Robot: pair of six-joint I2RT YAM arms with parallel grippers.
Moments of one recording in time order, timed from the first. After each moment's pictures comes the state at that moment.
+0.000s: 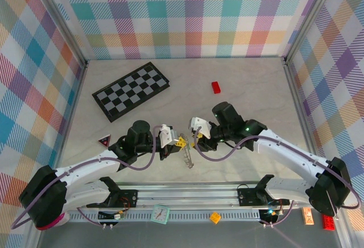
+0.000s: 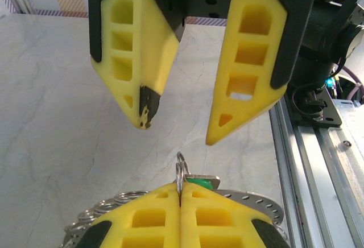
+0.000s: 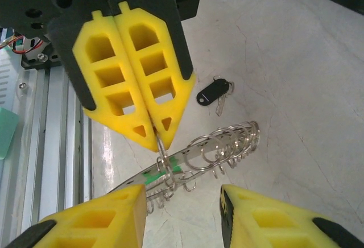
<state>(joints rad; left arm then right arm) -0.75 1.06 0.44 0.28 0.61 0.24 0.78 1.17 0.88 -0.52 -0.49 -0.43</state>
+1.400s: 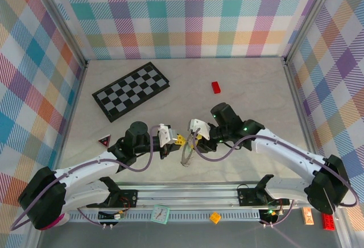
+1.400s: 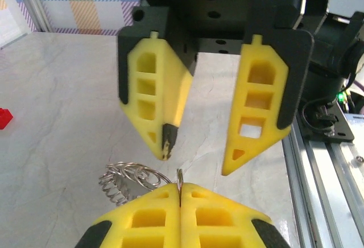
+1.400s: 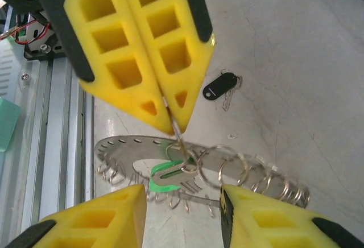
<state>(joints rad) -0.75 1.04 0.41 0.37 0.58 0.21 0.78 1.17 0.85 -0.52 -0.51 -0.45</state>
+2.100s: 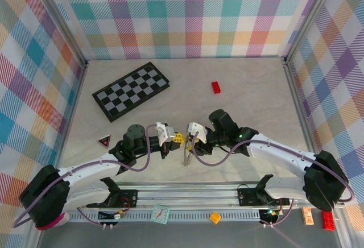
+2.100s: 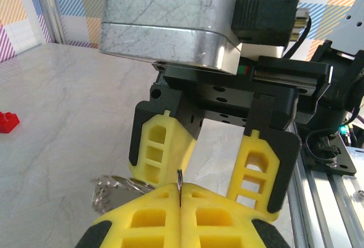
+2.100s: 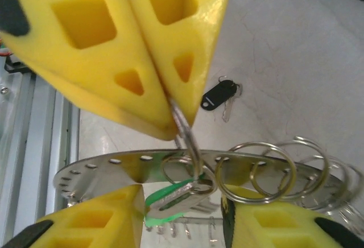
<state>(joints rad) -0.75 1.07 0.35 0.55 0.56 0.08 0.81 1.21 0.71 -0.23 -0.50 -0.36</state>
